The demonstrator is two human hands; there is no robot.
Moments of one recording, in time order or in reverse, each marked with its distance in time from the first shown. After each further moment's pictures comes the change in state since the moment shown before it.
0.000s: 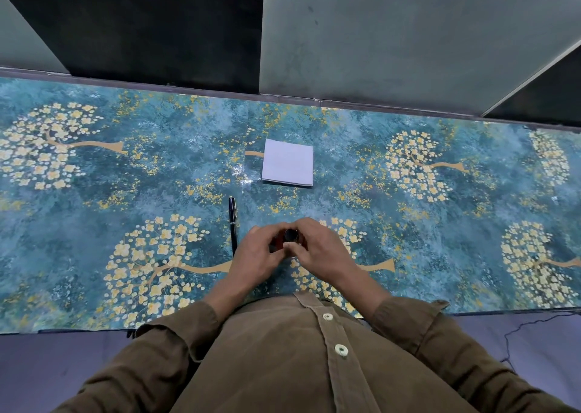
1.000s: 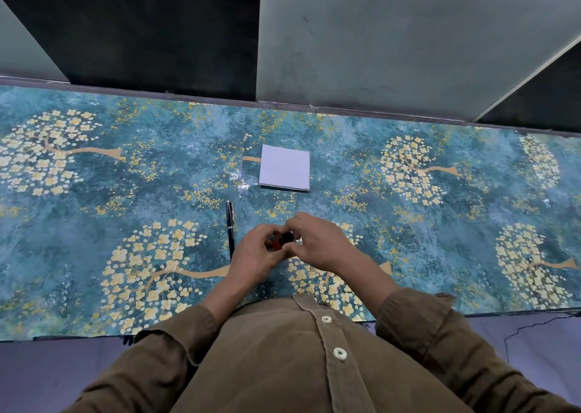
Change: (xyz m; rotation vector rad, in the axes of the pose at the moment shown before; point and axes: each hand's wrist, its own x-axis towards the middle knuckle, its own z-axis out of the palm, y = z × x) left_hand 0.005 0.002 0.002 -0.156 0.056 -0.102; right_hand 0.019 -0.016 -0.032 -0.242 -0.227 0.003
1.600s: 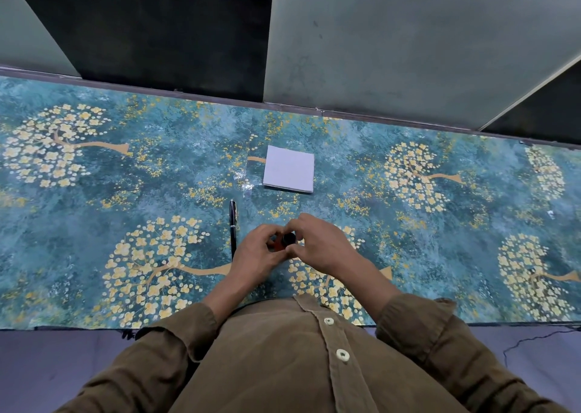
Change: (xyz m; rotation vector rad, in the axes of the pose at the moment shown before) left_hand 0.000 -0.001 0.001 0.034 0.015 0.022; right_hand -0.002 -0.003 -0.001 -0.007 -0.002 0.024
